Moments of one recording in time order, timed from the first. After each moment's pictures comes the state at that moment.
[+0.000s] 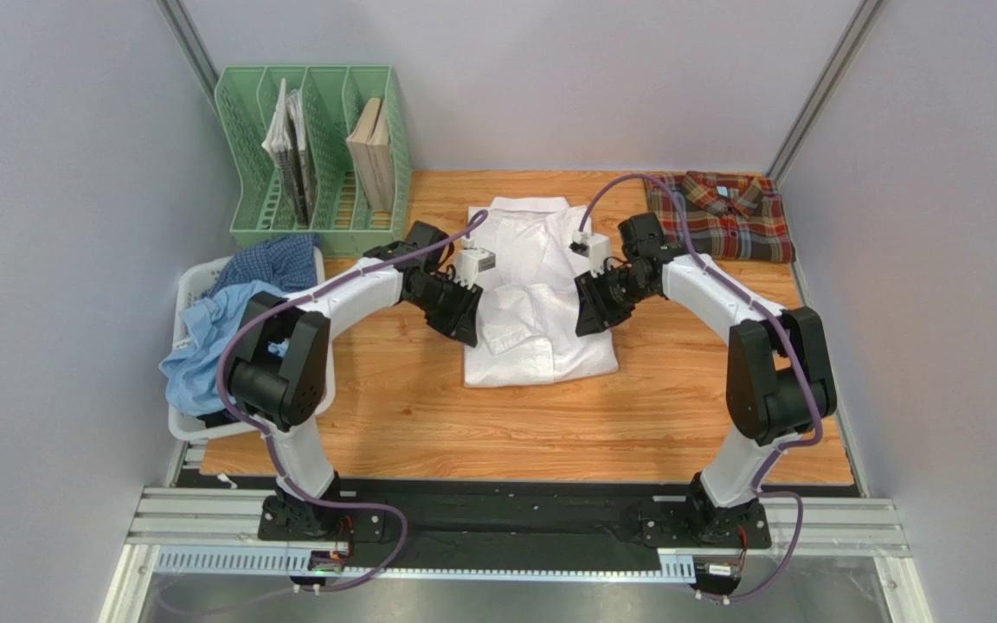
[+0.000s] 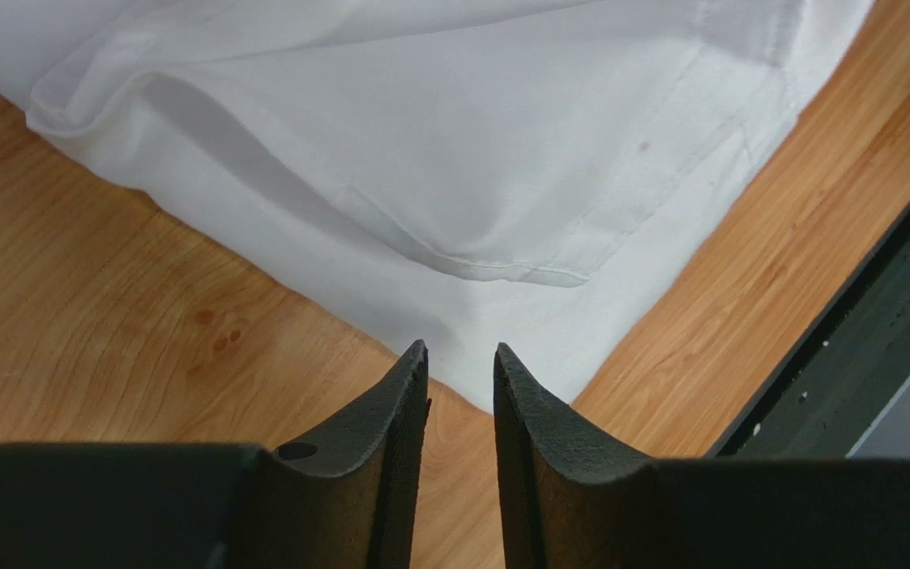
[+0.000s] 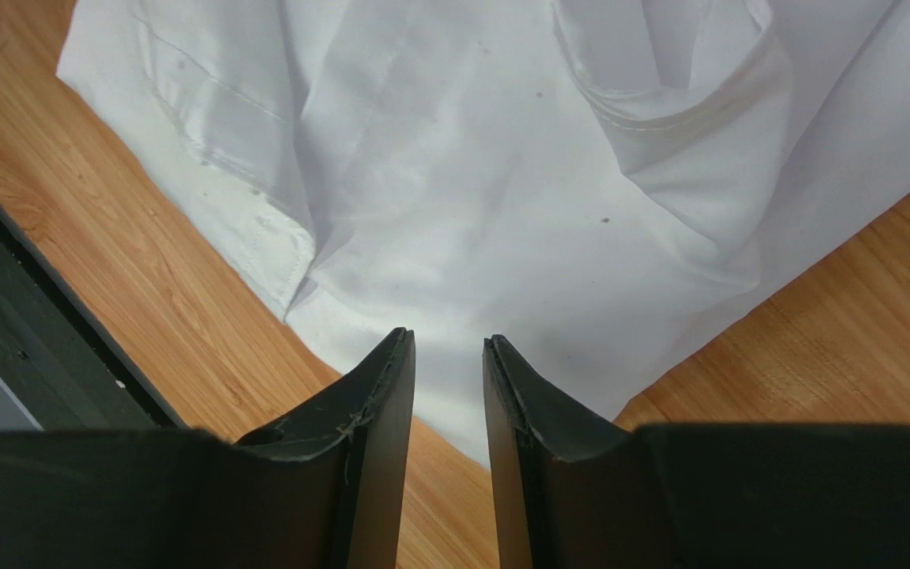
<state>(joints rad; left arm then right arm) -0.44 1.79 1.25 -0.60 0.56 0.15 0.28 1.71 1.23 -0.68 -0.57 -0.26</state>
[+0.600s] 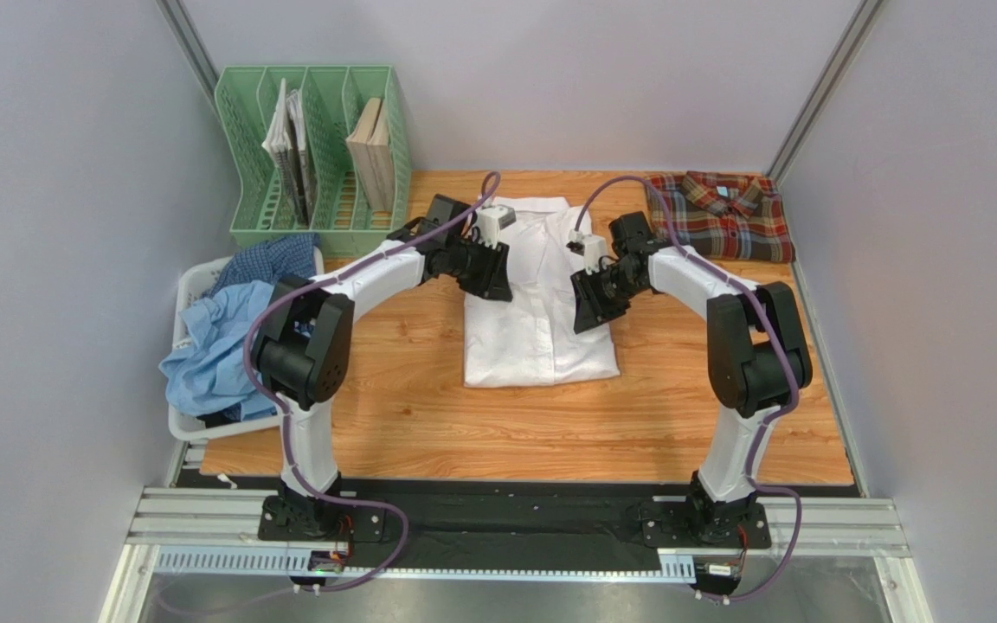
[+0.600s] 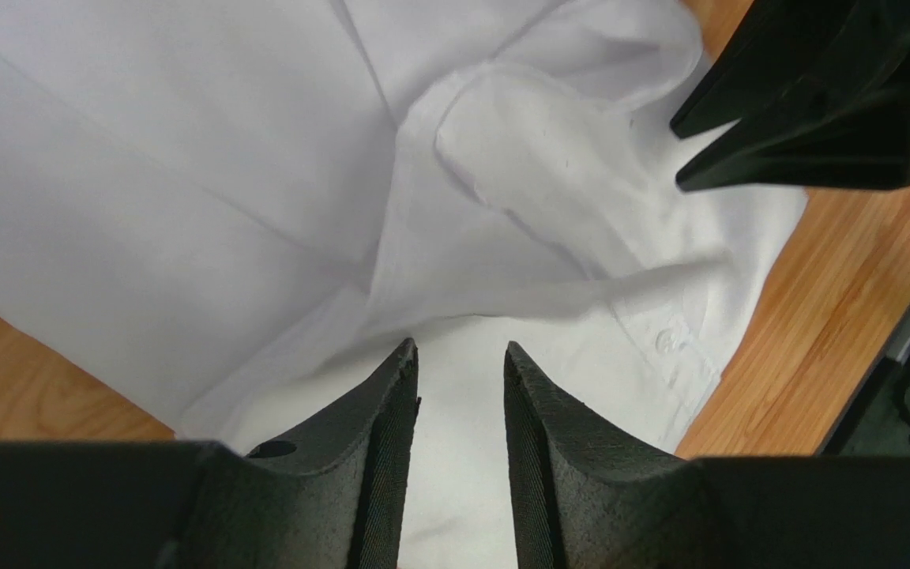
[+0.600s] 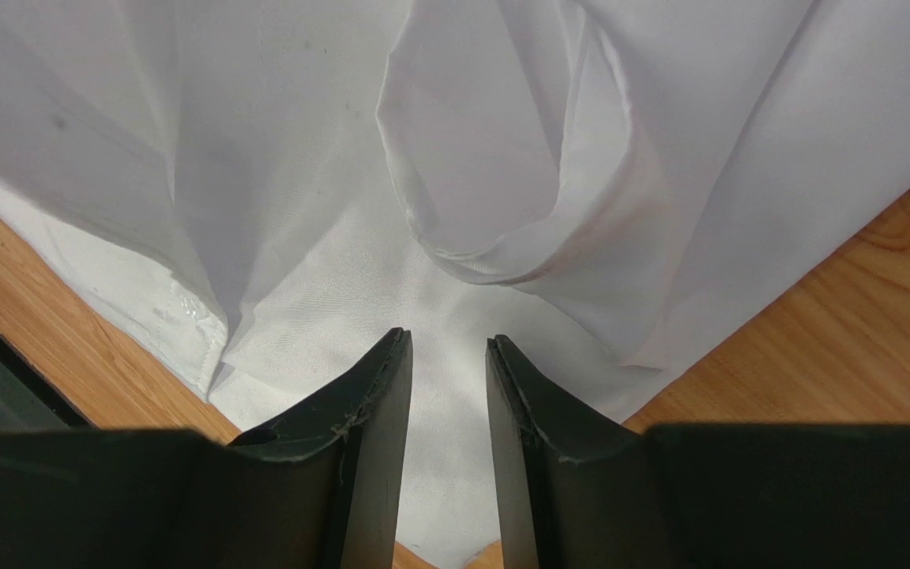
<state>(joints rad) -0.47 1.95 1.42 -0.36 0.54 -0.03 0.27 1.88 1.29 -0.64 -0.50 -0.19</state>
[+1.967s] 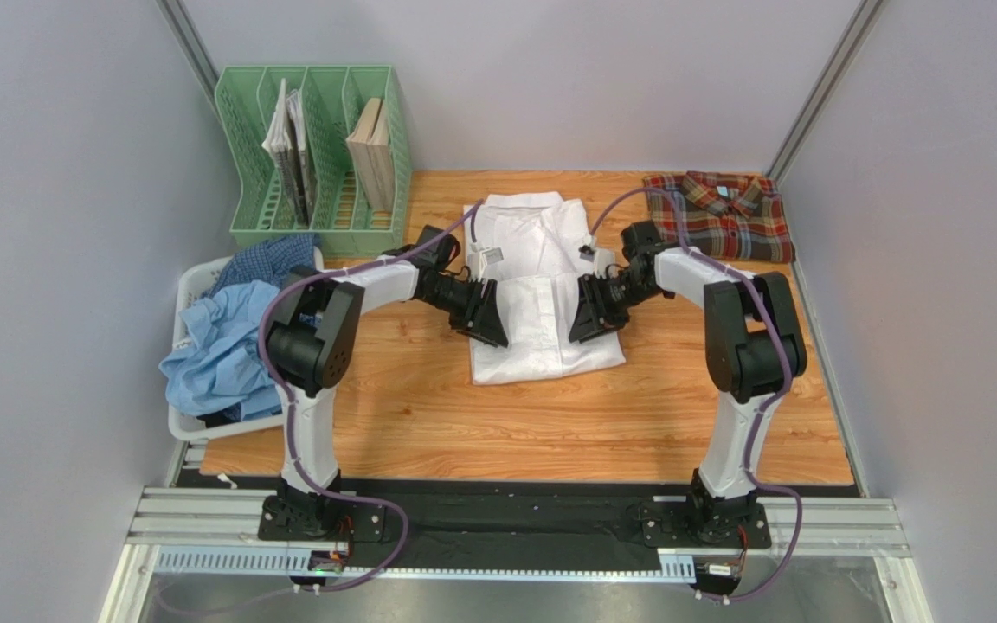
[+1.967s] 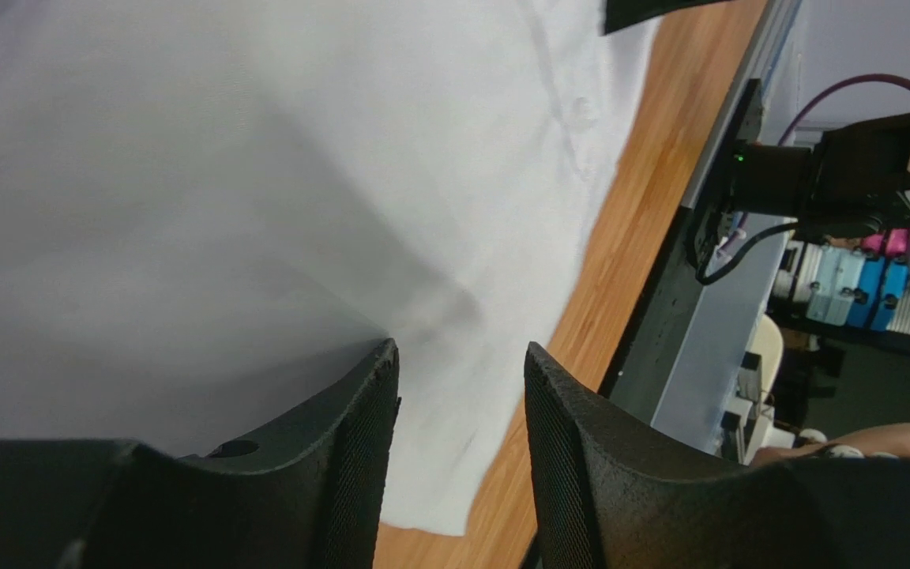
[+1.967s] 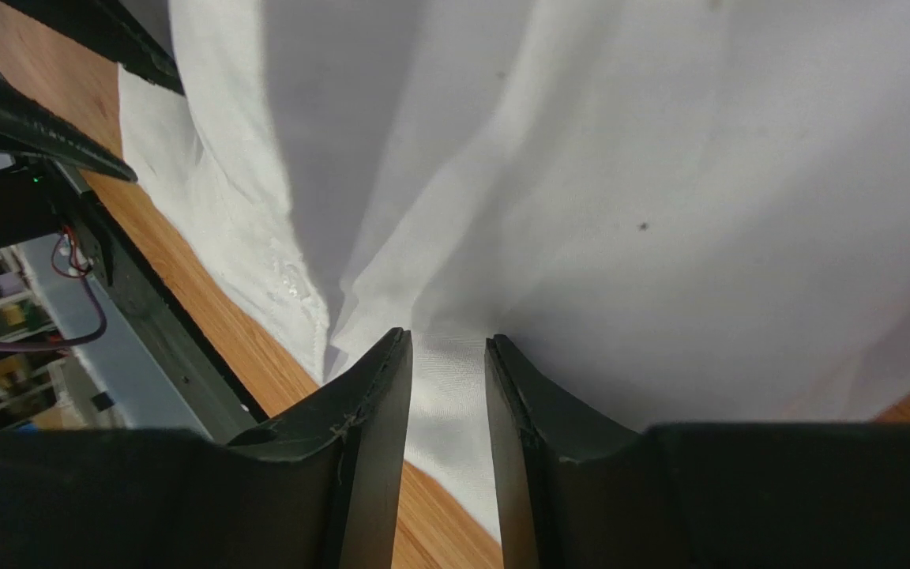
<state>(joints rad) -0.41 1.99 1.28 -0.41 0.94 -0.10 0.20 1.93 1.30 -0.67 -0.73 -0.07</state>
